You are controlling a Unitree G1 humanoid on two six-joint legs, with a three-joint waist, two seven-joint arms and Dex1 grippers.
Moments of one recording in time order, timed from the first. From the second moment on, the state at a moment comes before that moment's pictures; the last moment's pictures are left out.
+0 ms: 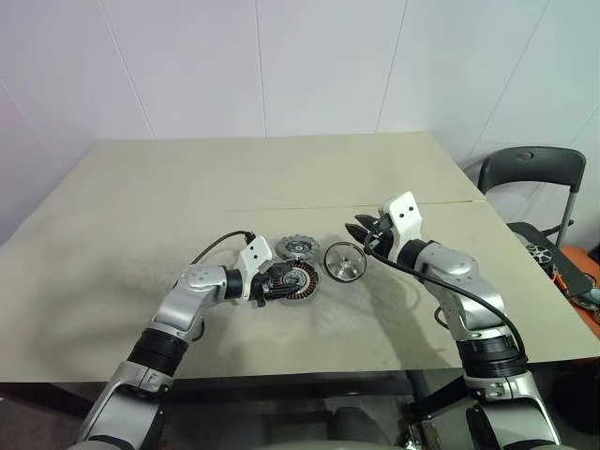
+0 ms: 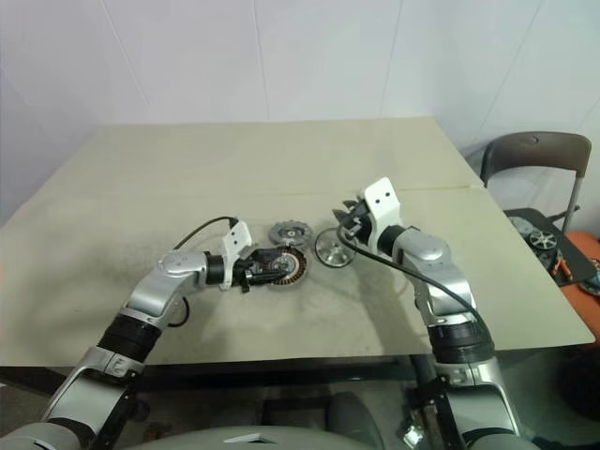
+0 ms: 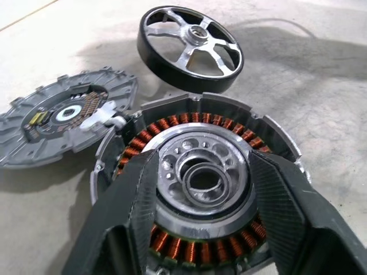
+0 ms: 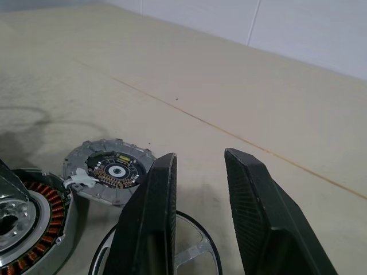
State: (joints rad) left arm -0.43 0.39 -0.24 0.25 -0.17 0.30 -0.96; right arm -0.40 -0.38 0.03 -0.04 0.21 0.49 0.55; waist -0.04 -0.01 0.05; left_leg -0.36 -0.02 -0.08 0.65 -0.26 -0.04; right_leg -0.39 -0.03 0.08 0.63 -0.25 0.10
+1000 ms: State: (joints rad) left arm -0.36 0.54 0.22 0.16 -0.48 0.59 -0.82; right arm -0.50 -0.37 0.30 0.03 0.24 0.48 0.86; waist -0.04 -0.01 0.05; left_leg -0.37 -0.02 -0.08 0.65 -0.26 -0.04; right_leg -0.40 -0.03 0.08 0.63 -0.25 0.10
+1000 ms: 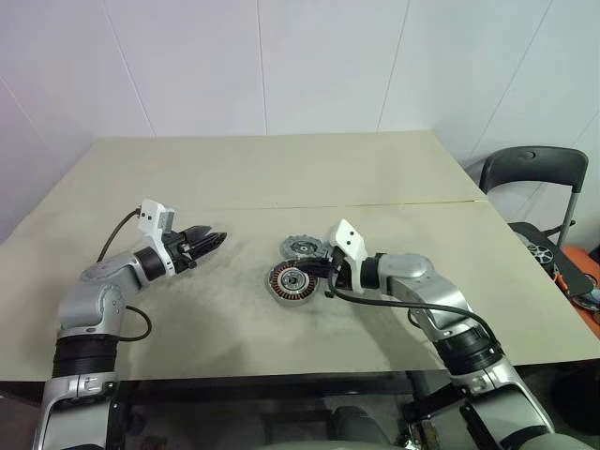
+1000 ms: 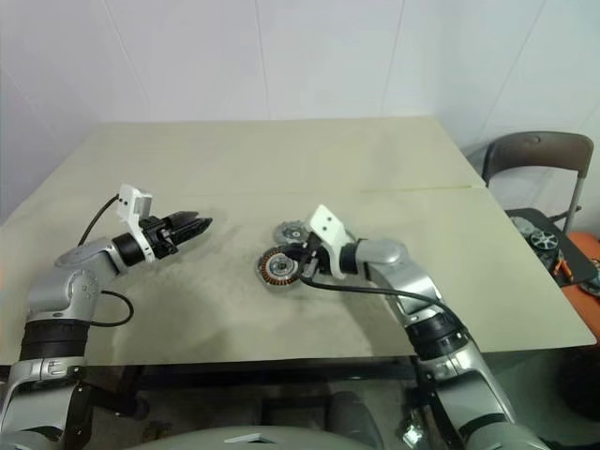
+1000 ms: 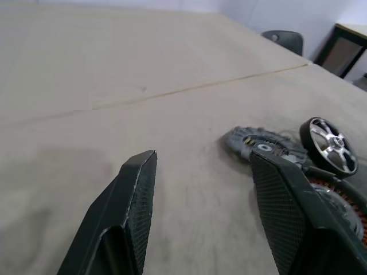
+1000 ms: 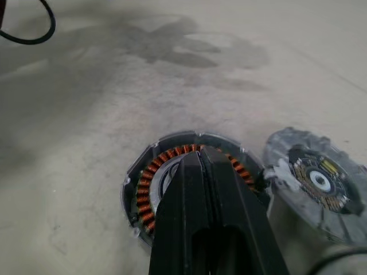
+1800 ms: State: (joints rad) left arm -0.29 0.52 0.22 0.10 -0.50 0.60 -0.76; right arm -0.68 -0.33 0.44 0.33 0.02 0.19 1.04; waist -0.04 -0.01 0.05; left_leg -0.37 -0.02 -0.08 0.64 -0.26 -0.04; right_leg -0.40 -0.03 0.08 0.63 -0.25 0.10
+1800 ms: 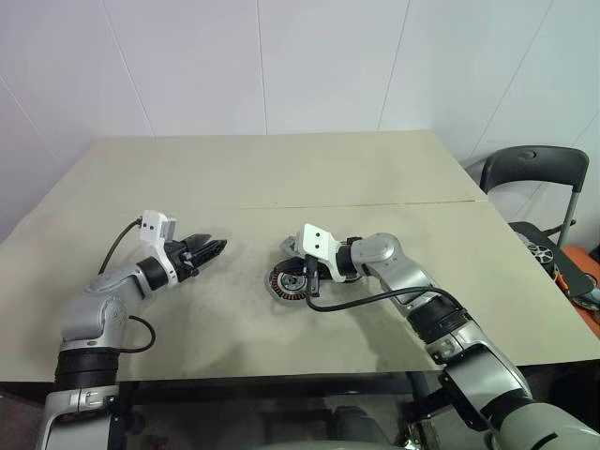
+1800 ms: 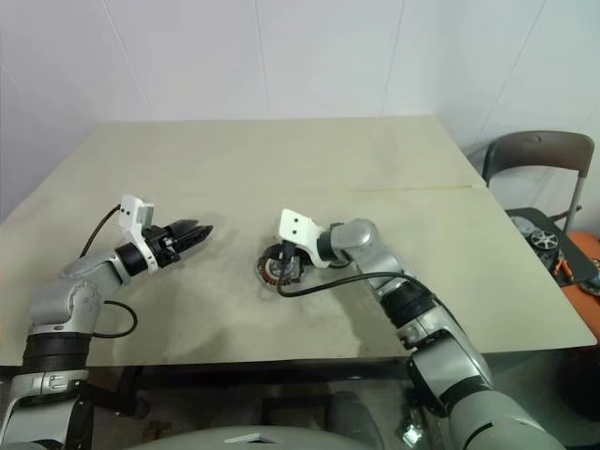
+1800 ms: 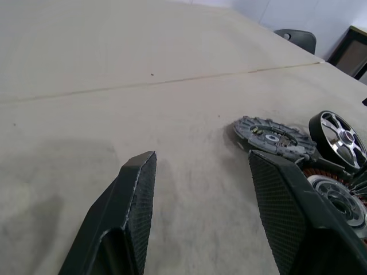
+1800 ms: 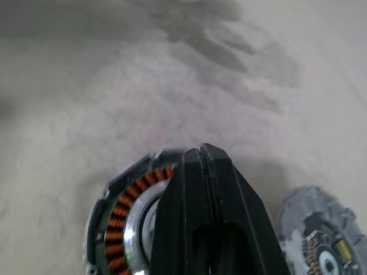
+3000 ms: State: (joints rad) left arm -0.28 0.50 0.19 0.07 -0.49 0.58 -0.76; right arm -0.63 -0.46 0.46 0.35 -0.14 -0.13 1.11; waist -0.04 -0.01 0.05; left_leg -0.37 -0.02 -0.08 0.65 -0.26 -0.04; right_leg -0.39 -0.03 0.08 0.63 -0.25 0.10
